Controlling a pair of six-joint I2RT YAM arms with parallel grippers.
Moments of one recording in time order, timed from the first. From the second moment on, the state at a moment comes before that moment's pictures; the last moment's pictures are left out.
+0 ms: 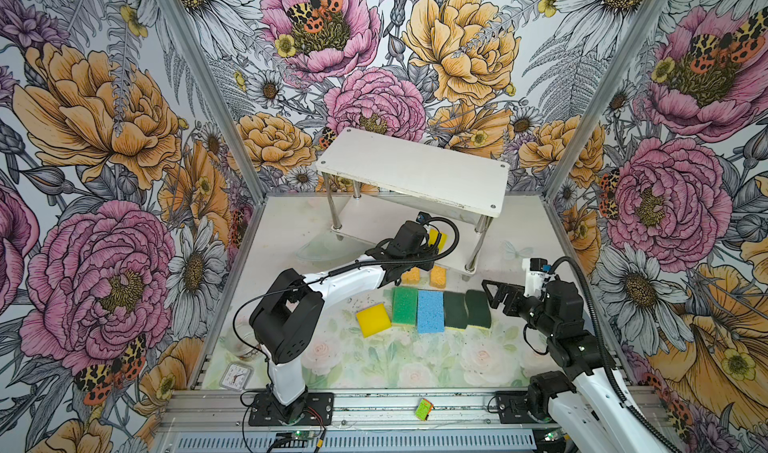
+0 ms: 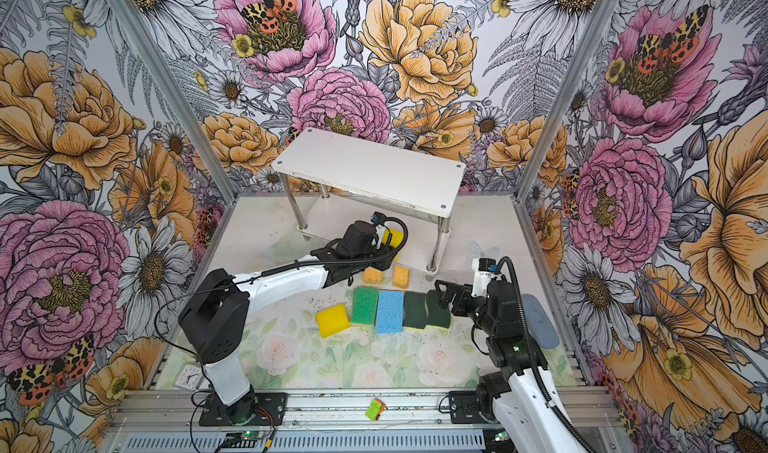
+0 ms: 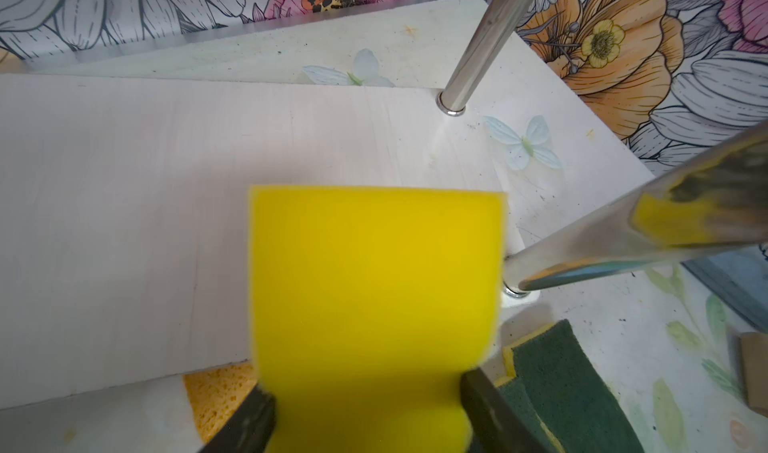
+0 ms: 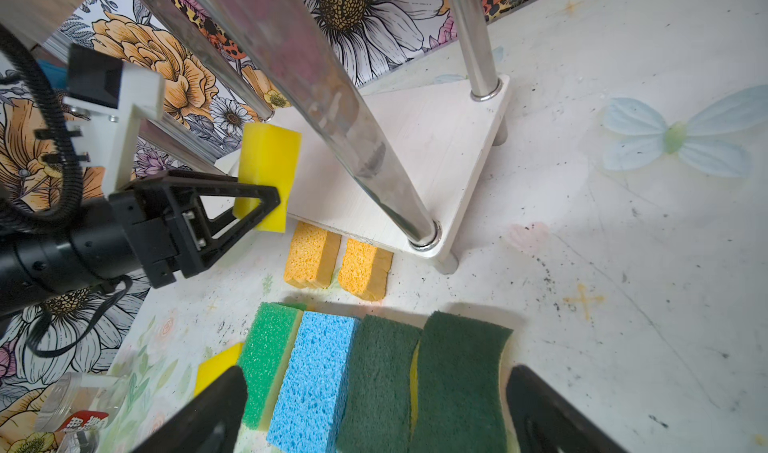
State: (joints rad) left arm -0.79 1.83 1.30 -0.07 -0.07 -0.29; right arm 0.16 0.54 0.45 -0.39 -0.28 0.46
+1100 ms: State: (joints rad) left arm -0.82 2.12 1.61 -0.20 -0.12 -0.31; right arm 0.16 0.51 0.45 -0.40 -0.28 0.46
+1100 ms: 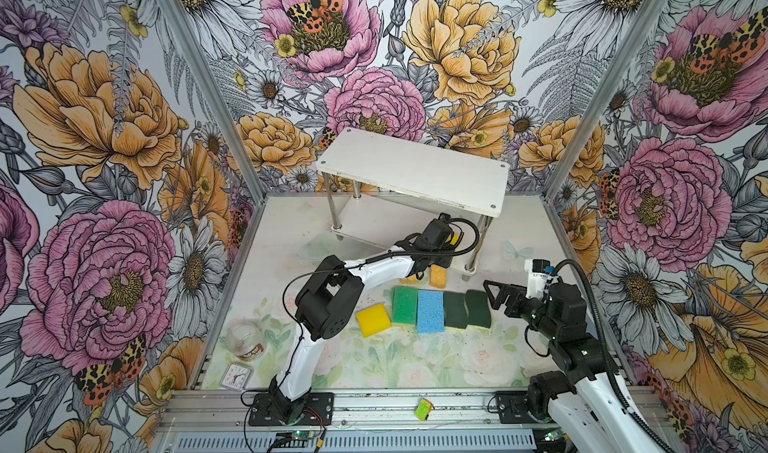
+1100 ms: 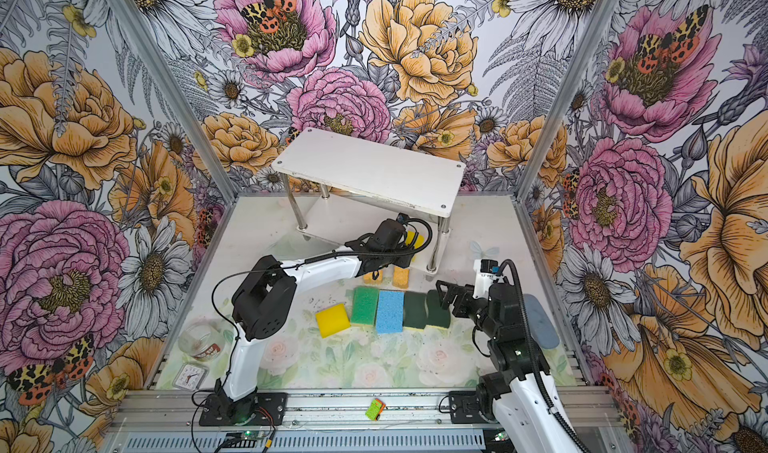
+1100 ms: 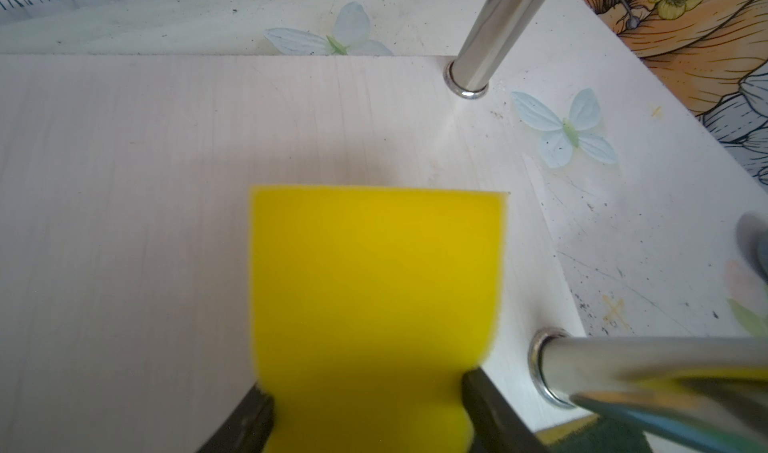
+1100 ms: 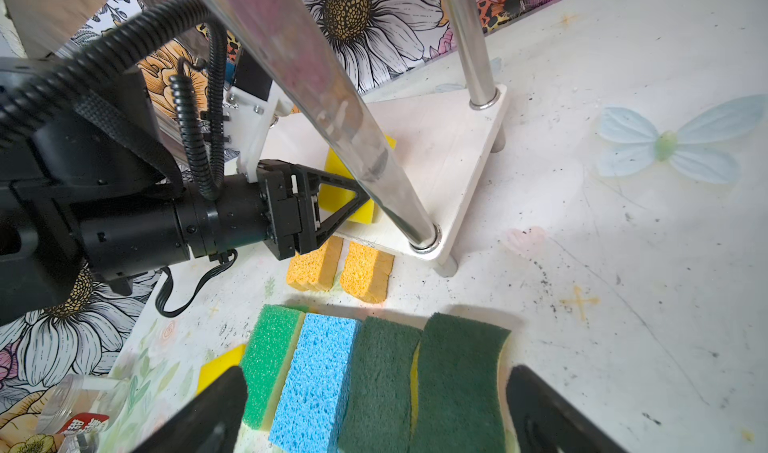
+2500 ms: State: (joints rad) left arm -0.81 2.17 1.67 -0.20 -0.10 -0.40; right arm 0.16 0.51 0.45 -0.40 -0.27 0.46
